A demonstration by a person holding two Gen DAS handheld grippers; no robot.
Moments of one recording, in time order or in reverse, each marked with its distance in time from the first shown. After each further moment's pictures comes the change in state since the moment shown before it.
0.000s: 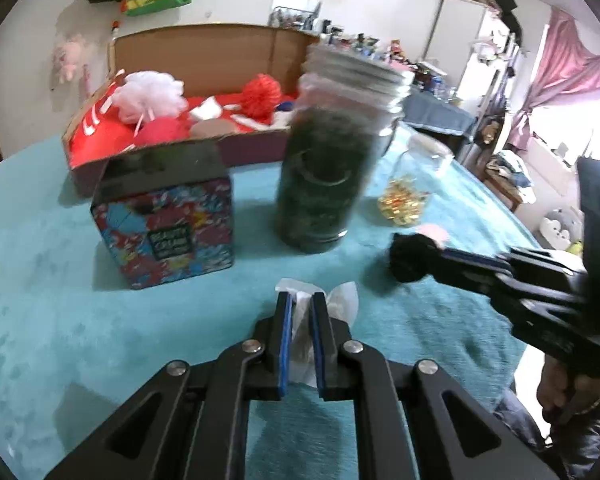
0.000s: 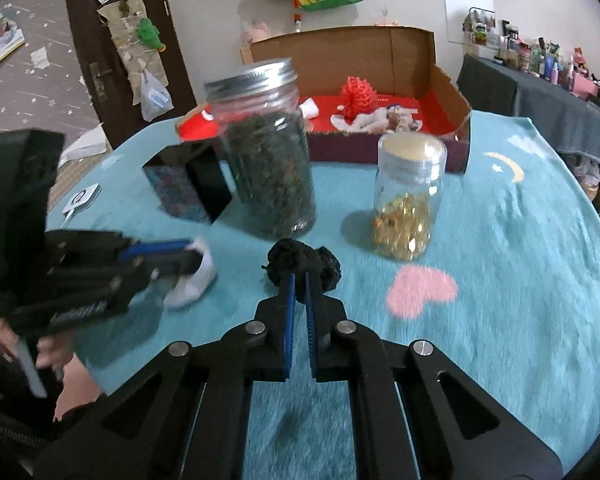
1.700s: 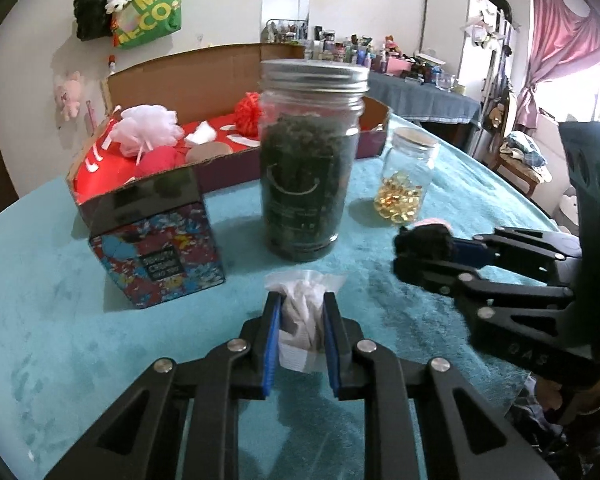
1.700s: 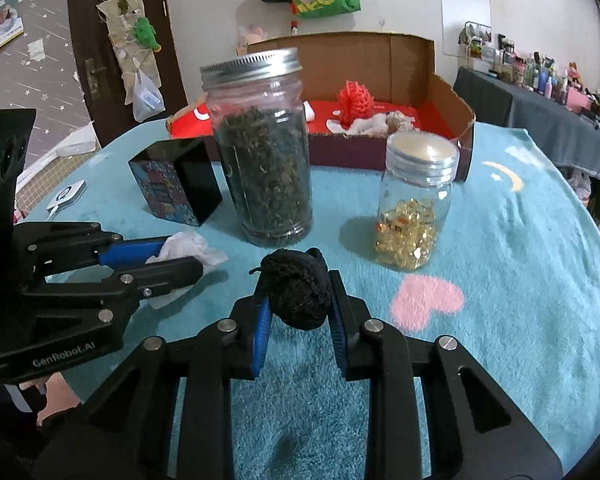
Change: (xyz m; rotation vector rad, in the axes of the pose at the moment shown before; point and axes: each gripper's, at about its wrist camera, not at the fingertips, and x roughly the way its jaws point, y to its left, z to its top) left arm -0.007 -0.025 -0.001 0.108 -0.042 0.105; right arm 0.016 0.008 -0.005 -0.020 -0.041 -0.056
